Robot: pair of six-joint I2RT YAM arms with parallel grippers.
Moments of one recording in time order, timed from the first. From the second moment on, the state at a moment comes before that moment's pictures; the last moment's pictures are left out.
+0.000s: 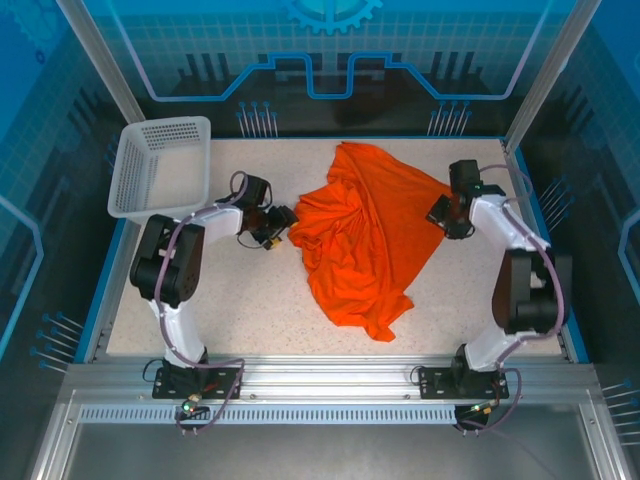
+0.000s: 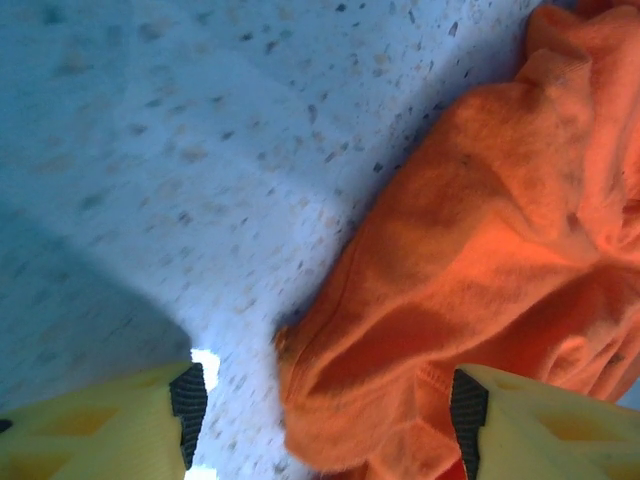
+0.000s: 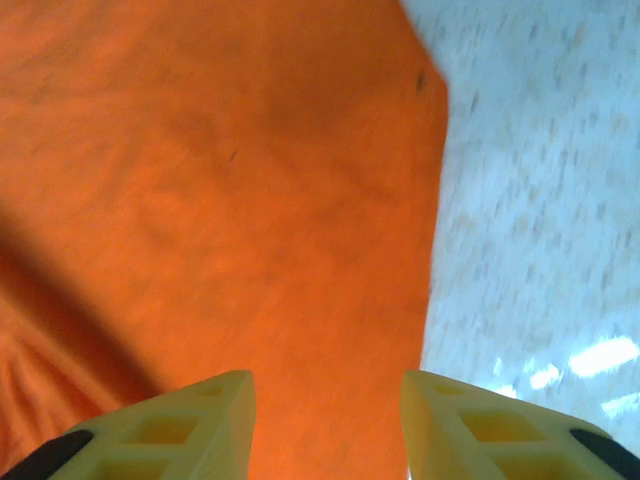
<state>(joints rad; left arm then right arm) -0.22 1.92 1.17 -0.31 0.38 -0.98 -0.02 1.69 1.23 -0.74 -0.03 0.67</state>
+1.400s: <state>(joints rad) -0.20 2.45 2.53 -1.02 -0.09 -0.68 0.00 1.46 0.95 -0.58 -0.15 0.94</state>
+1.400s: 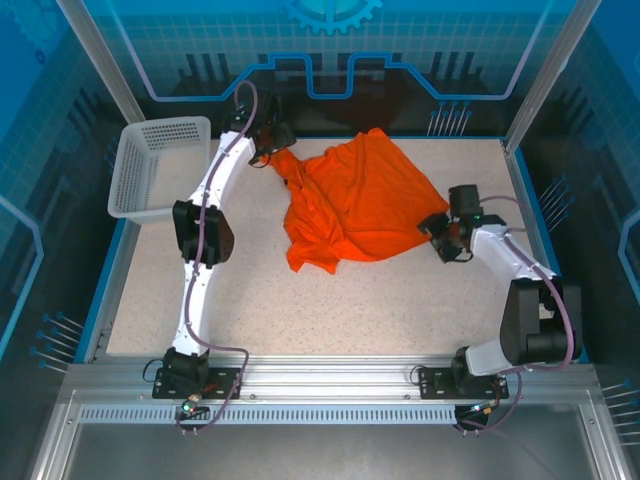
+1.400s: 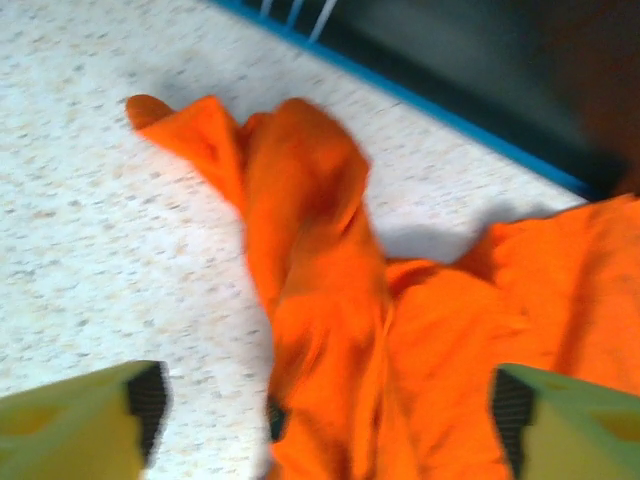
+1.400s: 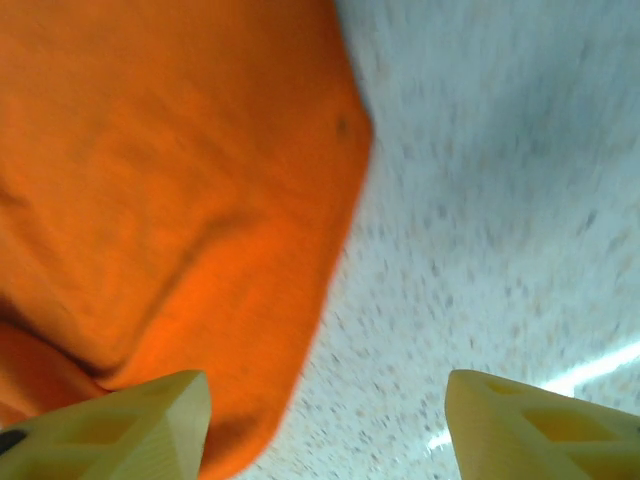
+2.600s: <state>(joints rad) -0.37 1.75 0.90 -0.20 0.35 -1.03 -0.08 1.97 1.32 -0.65 -0.21 0.68</state>
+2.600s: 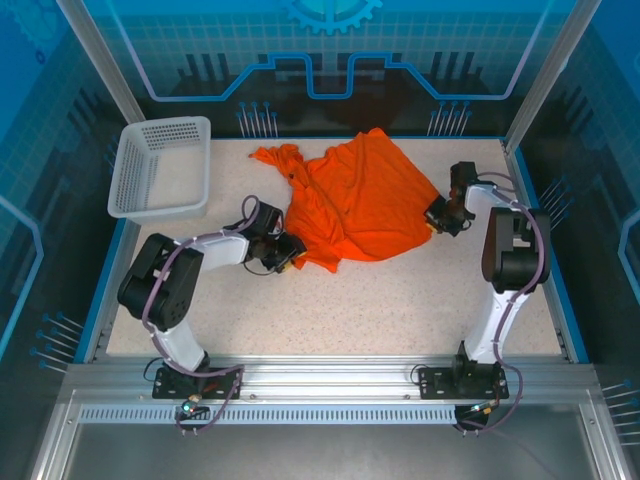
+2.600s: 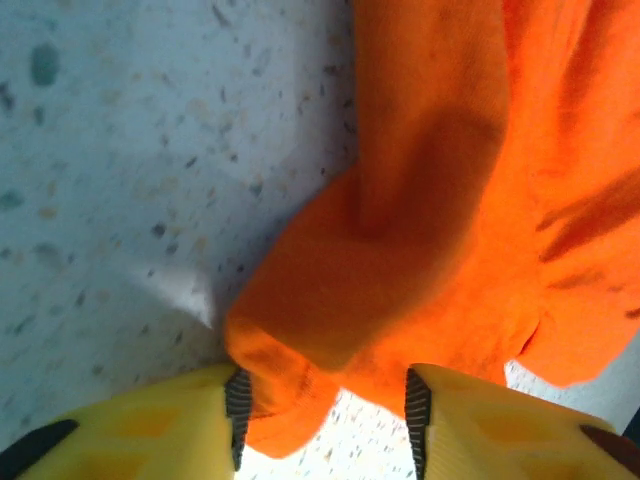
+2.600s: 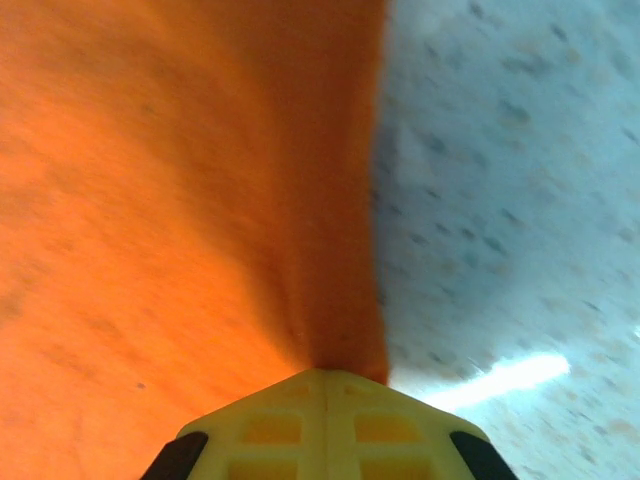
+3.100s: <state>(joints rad) -0.51 1.45 1.03 -0.54 -0.03 -0.79 -0.14 1.54 1.14 -0.67 -0.19 0.72</state>
